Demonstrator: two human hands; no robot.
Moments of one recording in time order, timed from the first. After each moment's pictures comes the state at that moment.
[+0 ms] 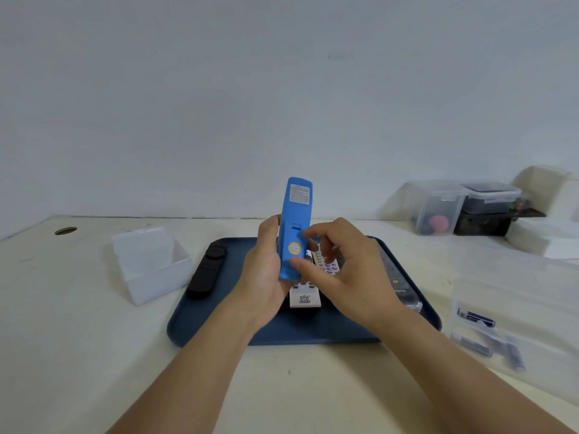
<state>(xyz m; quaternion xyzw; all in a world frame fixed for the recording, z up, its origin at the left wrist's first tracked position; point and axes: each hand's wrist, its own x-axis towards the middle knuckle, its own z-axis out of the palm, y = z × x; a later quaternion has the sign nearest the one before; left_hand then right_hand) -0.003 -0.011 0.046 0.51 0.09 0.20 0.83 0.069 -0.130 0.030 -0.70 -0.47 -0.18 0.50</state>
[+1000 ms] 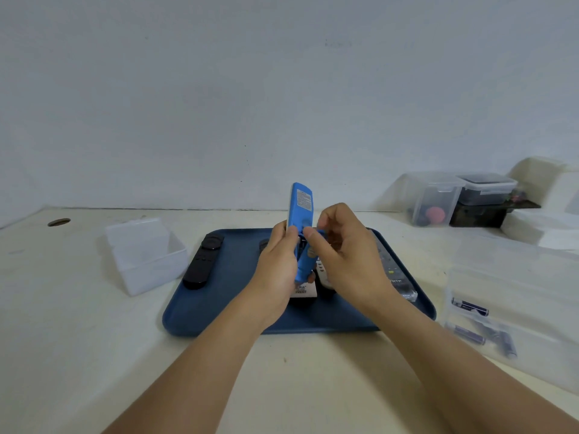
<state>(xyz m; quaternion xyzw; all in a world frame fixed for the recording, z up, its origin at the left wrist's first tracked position) 0.006 -0.026 0.031 0.61 0.13 0.21 0.75 0.070 -0.126 0.033 -0.69 -0.37 -0.04 0.62</state>
